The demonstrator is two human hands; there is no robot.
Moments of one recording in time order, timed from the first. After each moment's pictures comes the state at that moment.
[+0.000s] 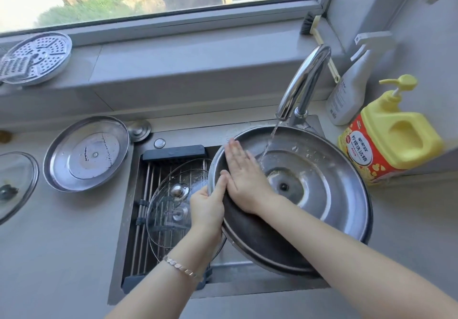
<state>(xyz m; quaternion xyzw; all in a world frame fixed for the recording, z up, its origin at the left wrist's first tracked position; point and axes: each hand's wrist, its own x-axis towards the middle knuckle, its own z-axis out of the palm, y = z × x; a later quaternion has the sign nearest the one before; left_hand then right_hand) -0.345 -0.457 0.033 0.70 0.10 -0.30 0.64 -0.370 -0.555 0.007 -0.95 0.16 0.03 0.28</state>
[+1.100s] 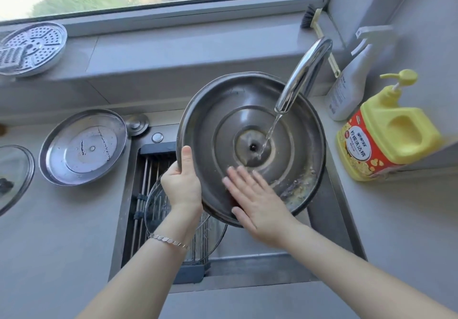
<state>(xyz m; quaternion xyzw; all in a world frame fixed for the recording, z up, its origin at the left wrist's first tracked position) -0.309 -0.454 0.035 0.74 0.08 -0.10 0.66 -0.436 -0.541 -0.011 -0.99 0.08 -0.01 0.15</state>
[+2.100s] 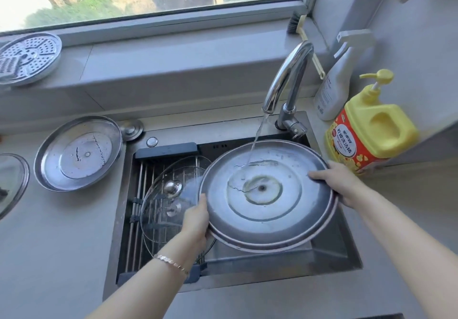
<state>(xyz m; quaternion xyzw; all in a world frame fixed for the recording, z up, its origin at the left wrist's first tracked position) -0.346 -0.429 -0.015 0.73 0.21 -0.41 0.51 -0.495 -0.666 0.014 -0.59 0.56 0.02 0.59</state>
